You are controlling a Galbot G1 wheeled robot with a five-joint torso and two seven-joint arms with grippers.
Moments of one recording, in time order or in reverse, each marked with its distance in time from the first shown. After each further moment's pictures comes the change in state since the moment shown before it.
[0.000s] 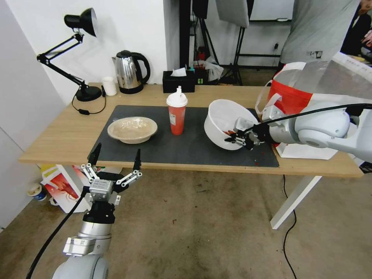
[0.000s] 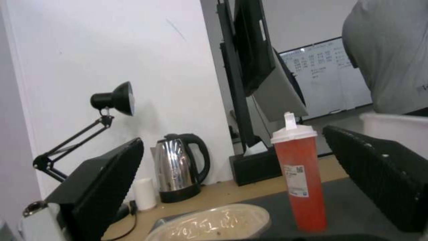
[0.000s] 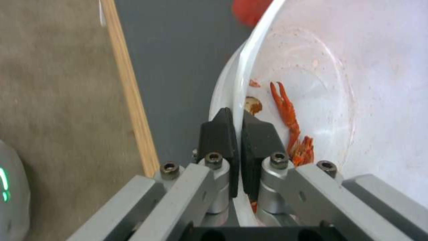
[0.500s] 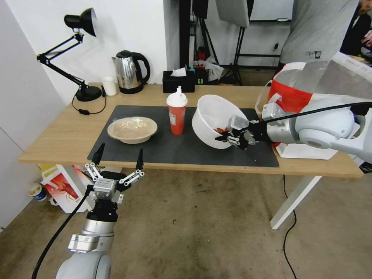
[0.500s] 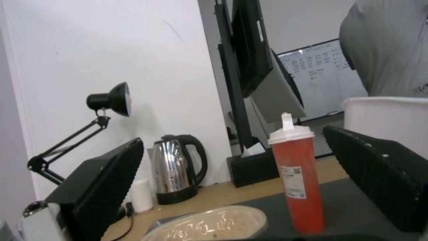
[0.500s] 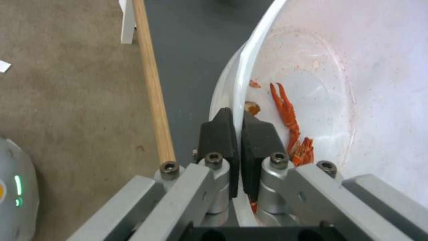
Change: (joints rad) left arm -0.018 0.000 0.010 0.013 0.006 -0.001 0.001; right arm 0.045 0.007 0.009 0.059 -0.006 0.017 -0.042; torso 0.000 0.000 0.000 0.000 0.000
